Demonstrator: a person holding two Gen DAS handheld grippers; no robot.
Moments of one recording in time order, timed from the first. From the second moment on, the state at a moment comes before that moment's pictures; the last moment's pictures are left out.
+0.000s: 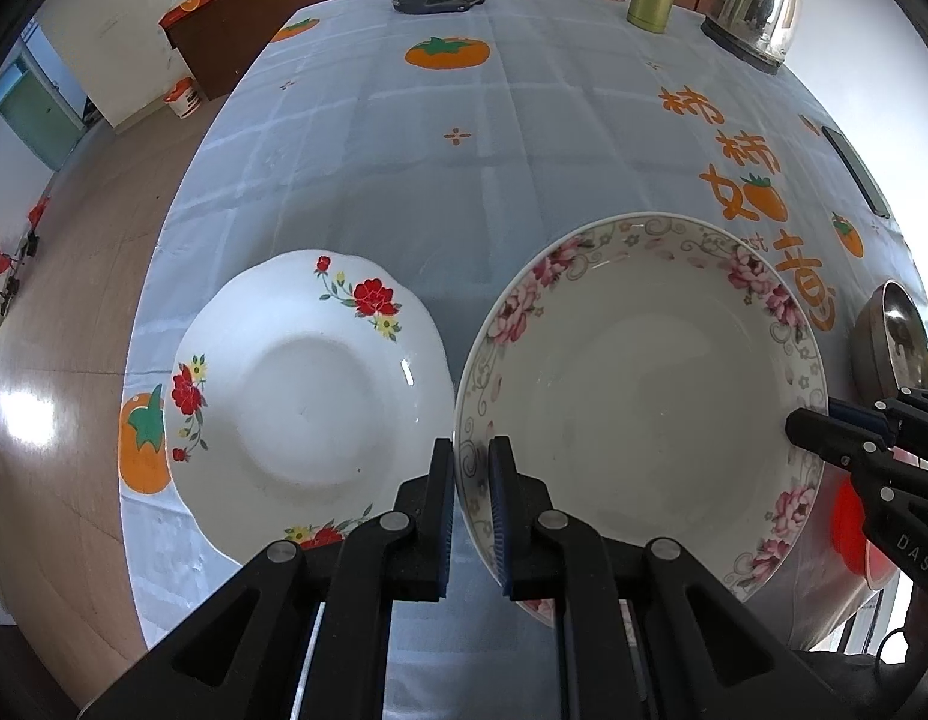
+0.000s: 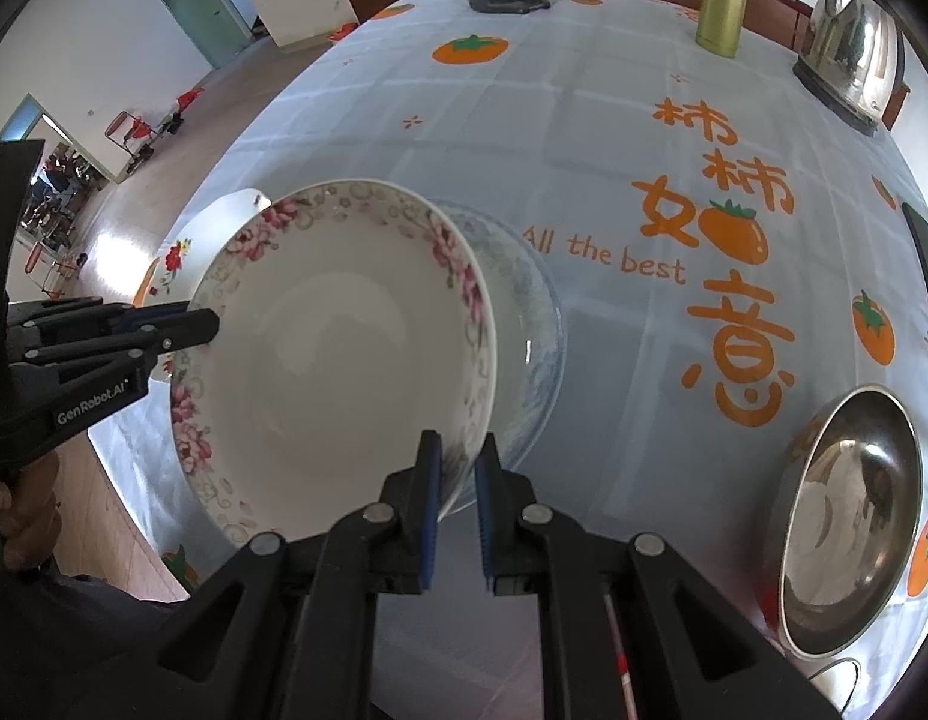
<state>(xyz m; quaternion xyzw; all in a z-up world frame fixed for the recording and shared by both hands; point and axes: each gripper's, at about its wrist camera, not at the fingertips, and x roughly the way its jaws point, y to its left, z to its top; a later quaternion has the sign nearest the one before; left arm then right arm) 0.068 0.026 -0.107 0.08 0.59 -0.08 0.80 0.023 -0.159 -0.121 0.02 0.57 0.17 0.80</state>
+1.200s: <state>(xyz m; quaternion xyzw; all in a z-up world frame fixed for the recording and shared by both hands) 0.092 0.010 -0.127 0.08 0.60 -0.09 0.79 0.043 -0.173 -0.135 0.02 0.58 0.14 0.80</state>
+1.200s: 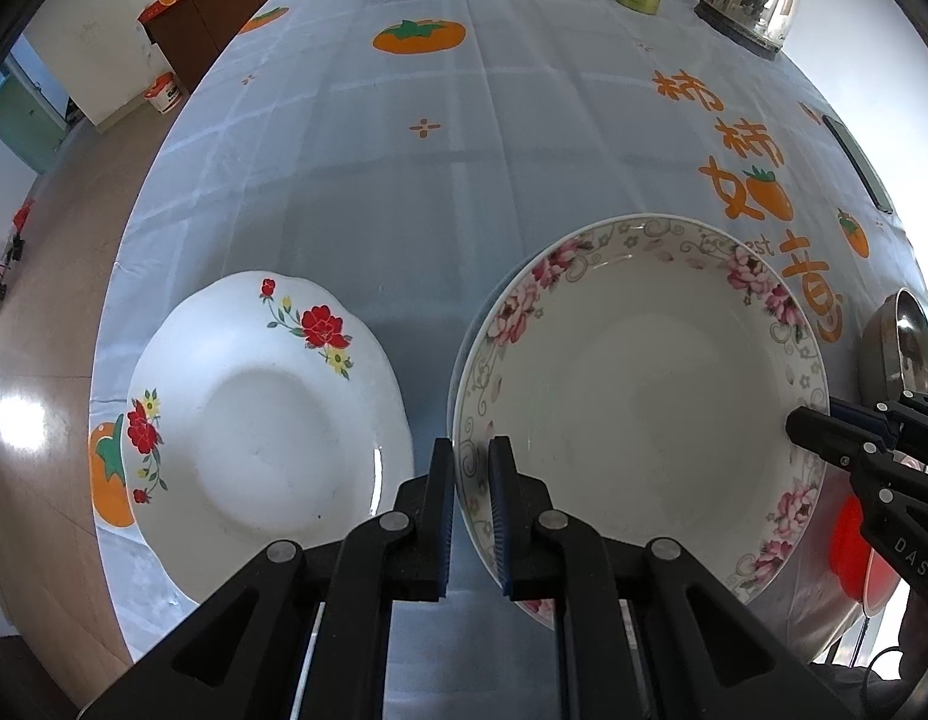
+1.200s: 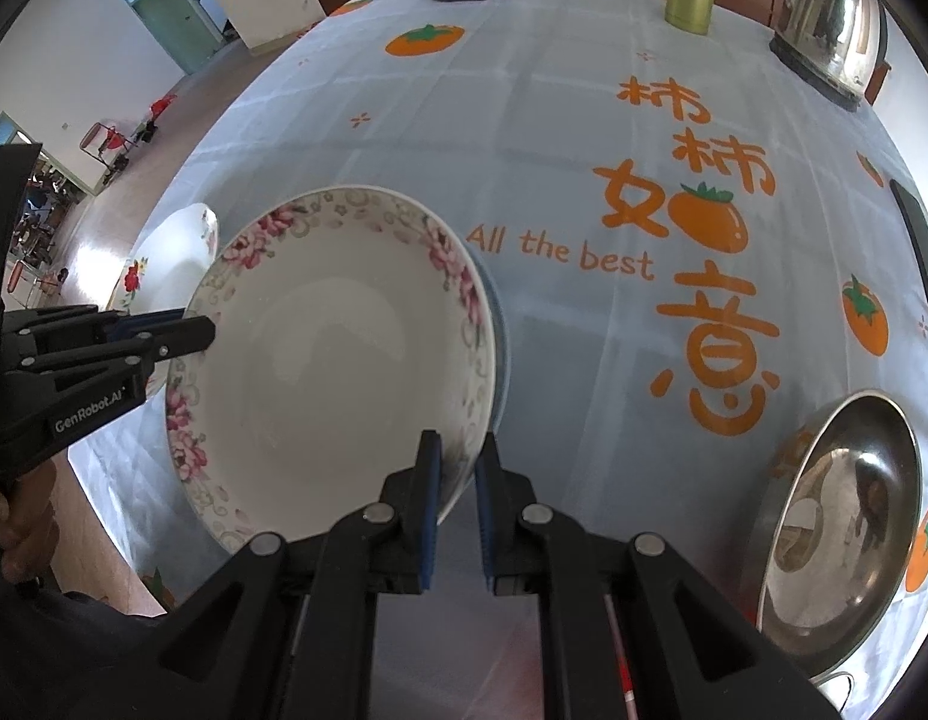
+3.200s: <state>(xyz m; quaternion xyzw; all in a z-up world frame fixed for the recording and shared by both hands) 0.090 0.026 -0.126 0.04 0.60 -0.07 0.80 0.045 -0.160 -0.144 -0.06 0.58 0.14 0.80</state>
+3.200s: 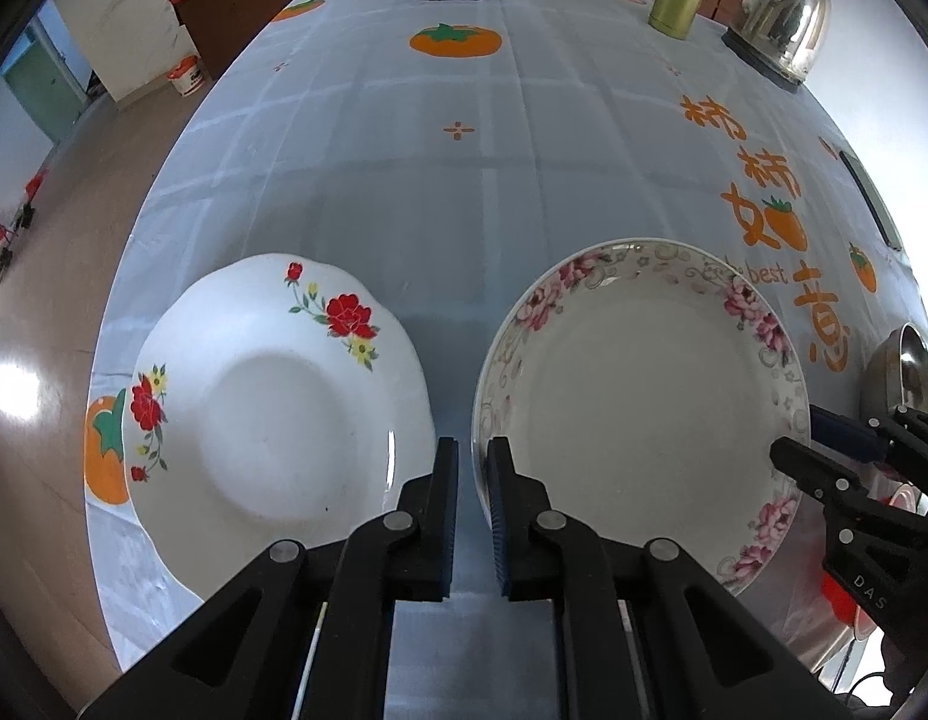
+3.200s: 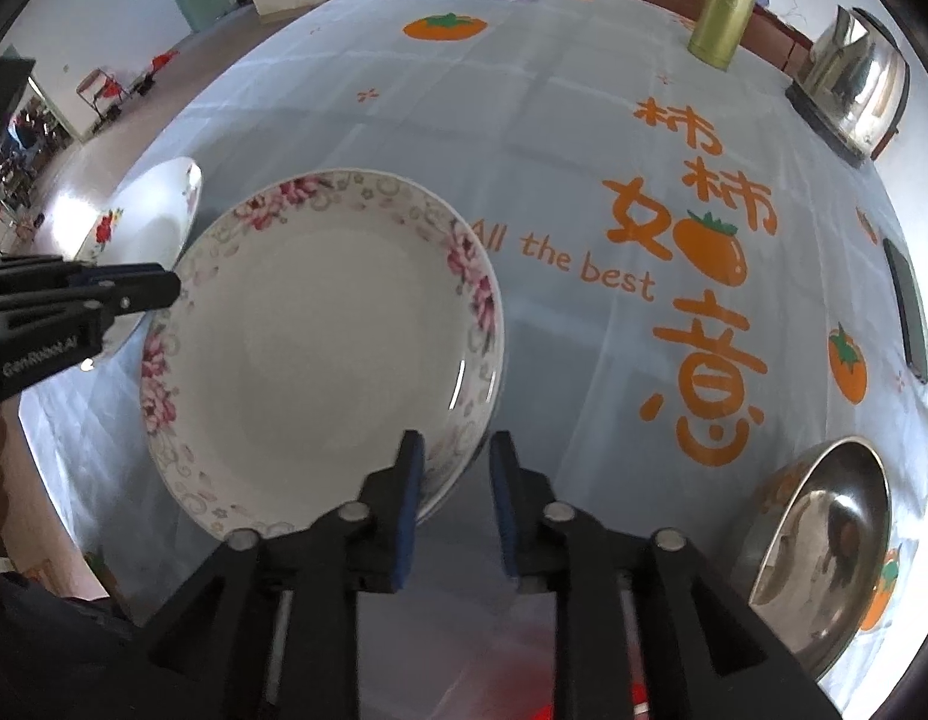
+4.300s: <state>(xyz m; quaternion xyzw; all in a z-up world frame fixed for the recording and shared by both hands) 0.043 0.202 -0.115 -0.11 0.56 0.12 0.81 0.060 -0.073 -0.095 -0.03 0.52 0.21 0.83</state>
